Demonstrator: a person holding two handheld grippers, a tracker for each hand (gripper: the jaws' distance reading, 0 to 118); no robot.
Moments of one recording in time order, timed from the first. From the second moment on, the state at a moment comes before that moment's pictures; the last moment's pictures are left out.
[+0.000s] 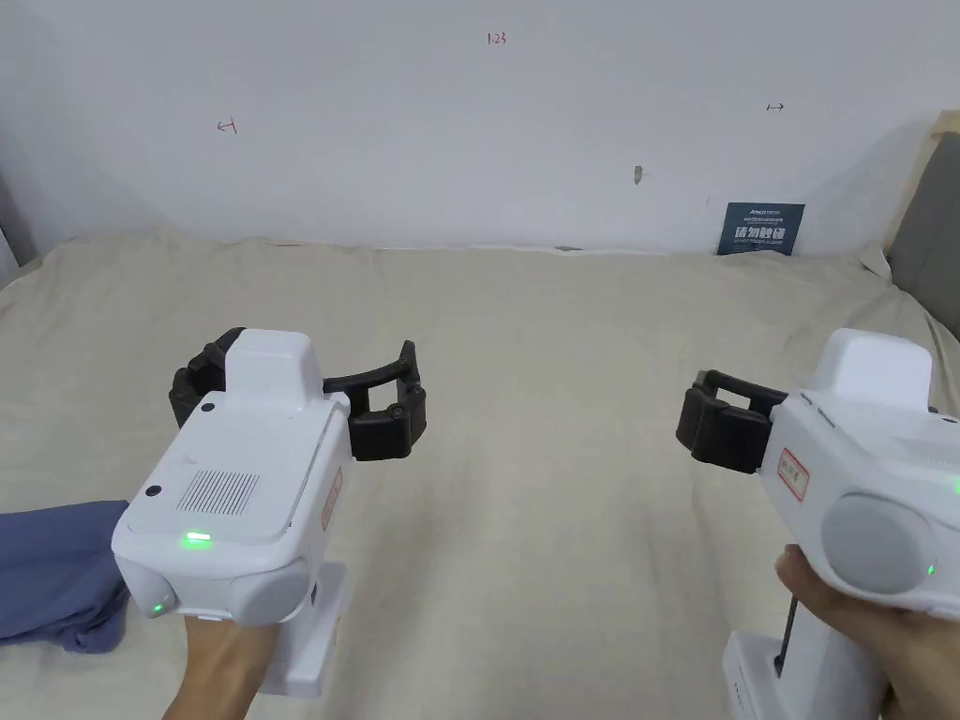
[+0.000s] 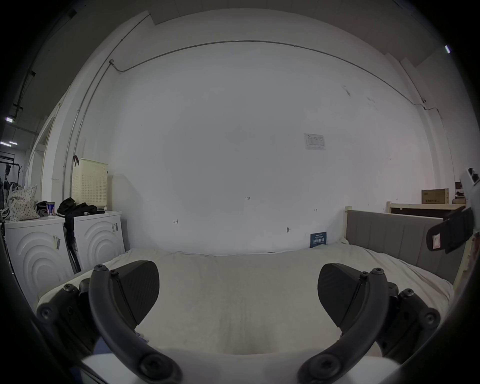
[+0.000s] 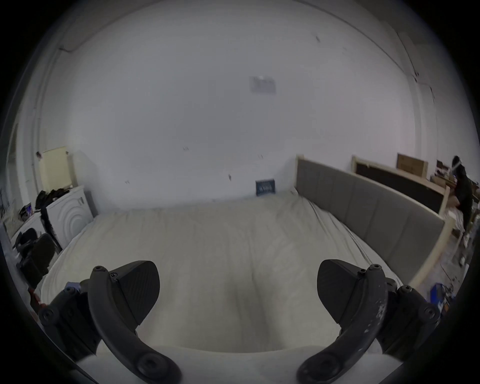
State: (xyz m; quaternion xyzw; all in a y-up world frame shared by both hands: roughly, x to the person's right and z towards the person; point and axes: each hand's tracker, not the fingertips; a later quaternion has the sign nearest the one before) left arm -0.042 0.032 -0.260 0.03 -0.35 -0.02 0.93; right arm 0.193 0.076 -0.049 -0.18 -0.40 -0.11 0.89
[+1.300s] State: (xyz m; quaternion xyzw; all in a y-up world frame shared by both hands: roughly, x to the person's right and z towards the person) left arm -0.045 0.030 -0.263 0.03 -0.36 0.00 0.93; right arm 0.184 0.062 -0.052 -0.03 -0.39 0.02 0.92
